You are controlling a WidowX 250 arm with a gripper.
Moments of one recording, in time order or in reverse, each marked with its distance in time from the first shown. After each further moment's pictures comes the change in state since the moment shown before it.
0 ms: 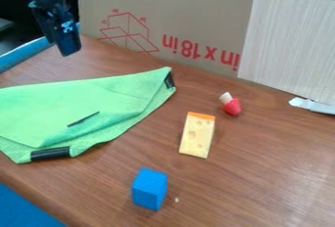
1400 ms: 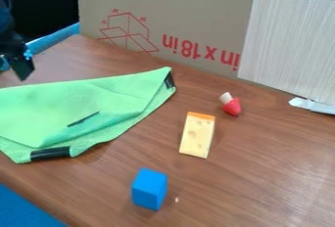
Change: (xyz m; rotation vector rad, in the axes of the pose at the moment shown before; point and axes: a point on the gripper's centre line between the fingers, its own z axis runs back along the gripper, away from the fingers) arm -0.082 0.050 -0.018 0.215 -0.102 0.564
